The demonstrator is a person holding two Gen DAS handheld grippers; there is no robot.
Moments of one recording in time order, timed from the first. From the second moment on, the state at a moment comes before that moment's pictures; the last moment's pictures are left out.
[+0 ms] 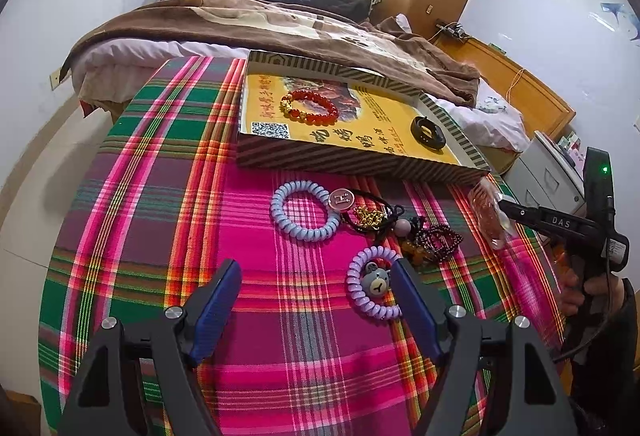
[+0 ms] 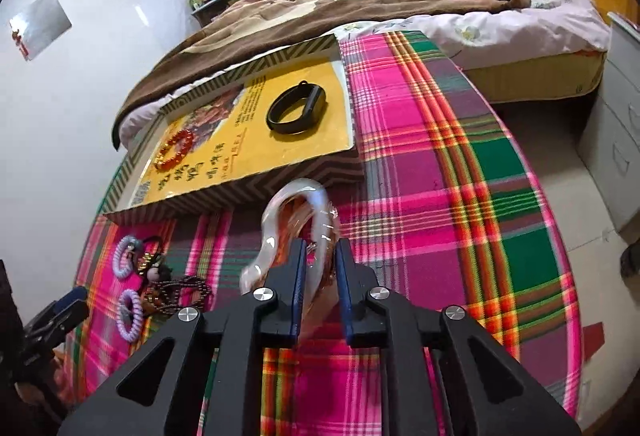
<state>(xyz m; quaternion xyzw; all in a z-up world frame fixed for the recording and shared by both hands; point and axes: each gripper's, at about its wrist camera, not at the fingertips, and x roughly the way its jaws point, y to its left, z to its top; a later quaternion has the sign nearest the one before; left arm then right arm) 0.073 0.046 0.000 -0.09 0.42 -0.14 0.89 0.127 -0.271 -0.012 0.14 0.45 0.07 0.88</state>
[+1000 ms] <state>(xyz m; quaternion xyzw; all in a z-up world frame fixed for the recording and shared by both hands) 0.078 0.021 -0.019 -0.02 0.46 -0.12 0.88 0.082 -0.309 0.032 0.19 0.36 0.07 0.91</state>
